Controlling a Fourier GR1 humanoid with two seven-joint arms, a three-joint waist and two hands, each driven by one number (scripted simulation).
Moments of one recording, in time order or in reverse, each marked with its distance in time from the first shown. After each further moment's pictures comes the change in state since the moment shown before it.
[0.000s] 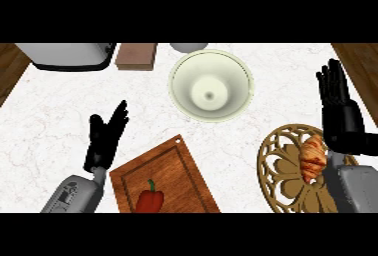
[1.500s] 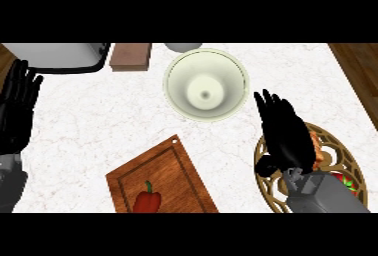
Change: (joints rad) left arm 0.007 0.221 0.351 -0.159 0.106 -0.126 -0.269; right arm -0.096 -0.121 0.550 -0.260 0.987 0.375 1.044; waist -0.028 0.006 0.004
